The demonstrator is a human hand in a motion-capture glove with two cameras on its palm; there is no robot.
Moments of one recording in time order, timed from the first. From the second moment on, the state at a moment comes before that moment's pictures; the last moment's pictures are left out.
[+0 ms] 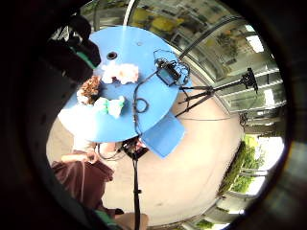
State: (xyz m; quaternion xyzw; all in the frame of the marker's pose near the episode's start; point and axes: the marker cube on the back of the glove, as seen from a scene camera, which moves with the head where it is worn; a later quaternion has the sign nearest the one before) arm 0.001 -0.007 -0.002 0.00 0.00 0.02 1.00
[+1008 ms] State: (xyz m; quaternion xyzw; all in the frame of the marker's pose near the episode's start) arm 0.079 -0.187 0.183 -0.23 0.13 0.02 0.97
